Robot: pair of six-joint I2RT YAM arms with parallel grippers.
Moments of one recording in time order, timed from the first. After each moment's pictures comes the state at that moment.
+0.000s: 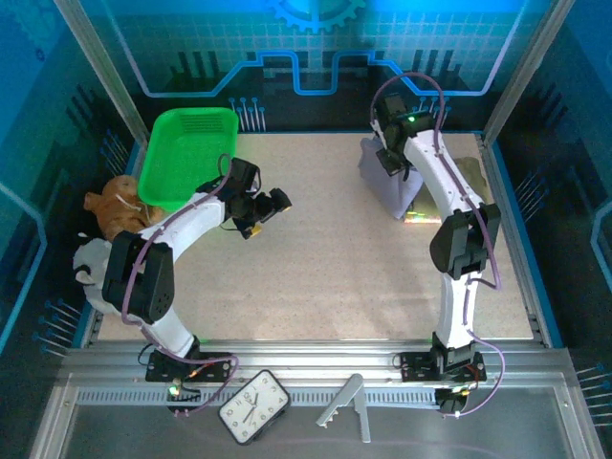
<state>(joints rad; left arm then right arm) -0.29 1.67 1.20 -0.58 0.28 -0.90 0.27 2.06 2.15 -1.27 0.40 -0.16</state>
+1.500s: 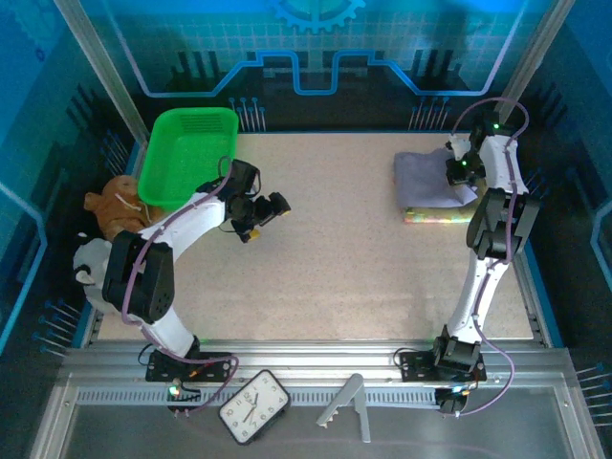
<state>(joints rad) -0.29 1.67 1.20 -0.63 0.29 -0.90 -0.25 2.25 2.10 -1.16 -0.08 -0.40</state>
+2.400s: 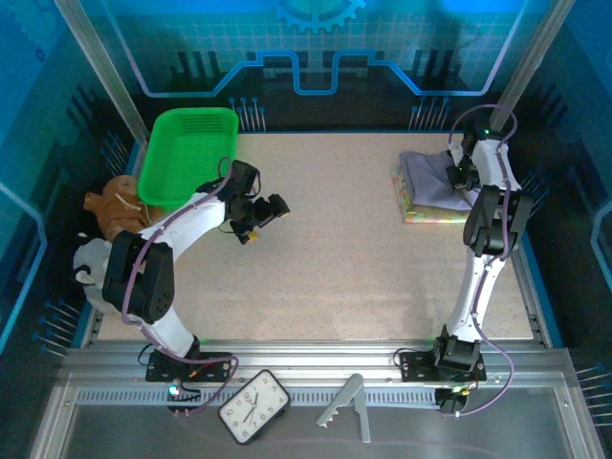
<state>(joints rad) -0.29 1.67 1.20 -0.66 0.28 -0.89 -0.23 2.29 2.06 -1.07 0.16 -0.41</state>
